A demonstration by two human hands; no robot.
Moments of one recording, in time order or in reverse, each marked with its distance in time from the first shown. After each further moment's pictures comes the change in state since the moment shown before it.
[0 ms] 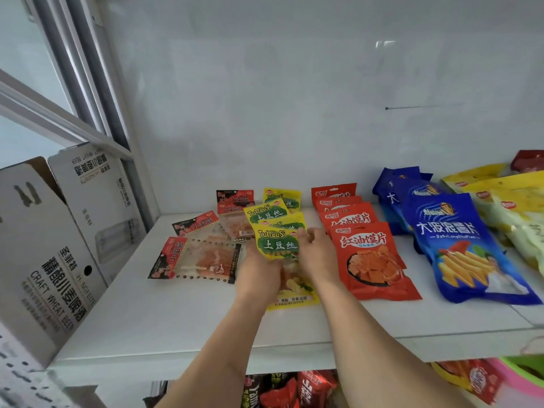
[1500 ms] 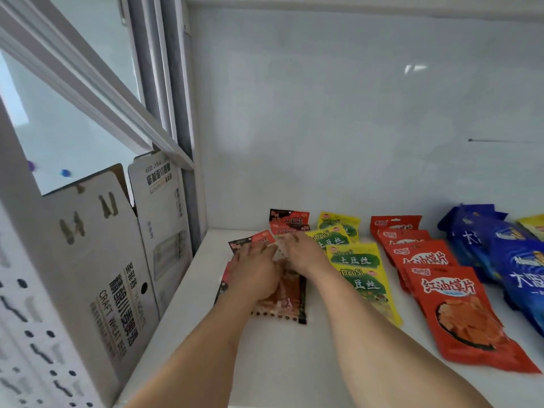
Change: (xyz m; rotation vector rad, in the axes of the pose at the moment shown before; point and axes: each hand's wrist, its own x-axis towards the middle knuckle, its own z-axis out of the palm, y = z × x) left_hand 0.126 -0.067 -0.104 0.793 -0.089 0.327; right_hand 0.022 -0.116 0.115 -0.149 -0.348 -0.084
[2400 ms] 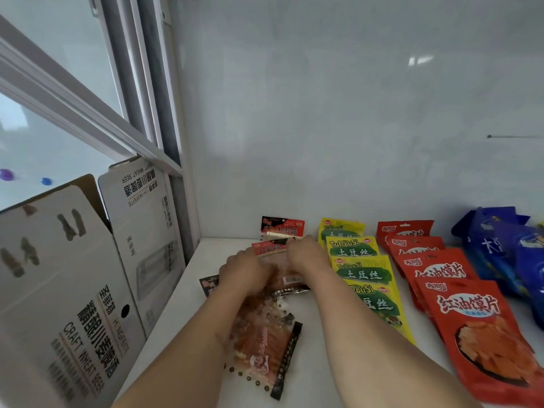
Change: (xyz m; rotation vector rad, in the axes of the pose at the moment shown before) left_hand 0.044 -0.007 -0.009 -0.144 -0.135 -0.273; right_hand 0.047 0.002 0.000 -0.075 0.021 0.228
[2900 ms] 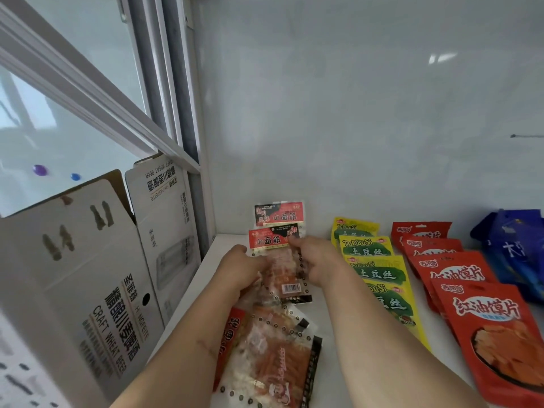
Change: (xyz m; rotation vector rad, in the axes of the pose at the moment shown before) left_hand -0.019 -0.028 -0.019 -0.699 0.044 -0.188; right_hand -0.013 -0.007 0.005 0.842 -0.265 0.177
